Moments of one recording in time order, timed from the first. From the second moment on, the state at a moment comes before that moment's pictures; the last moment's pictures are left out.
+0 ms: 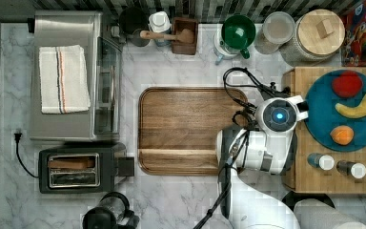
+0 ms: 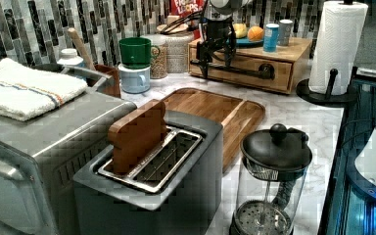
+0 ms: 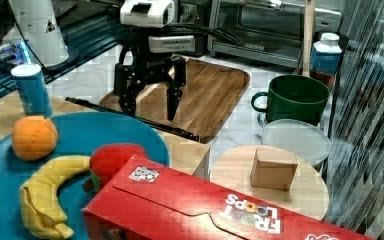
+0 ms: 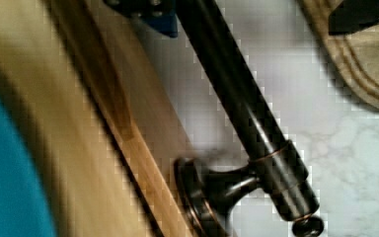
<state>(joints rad) -0.19 0.29 -0.16 -2.23 -0.22 1.04 -0.47</state>
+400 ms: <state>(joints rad) -0.11 0.26 -0.06 -2.28 -0.24 1.05 -0.32</state>
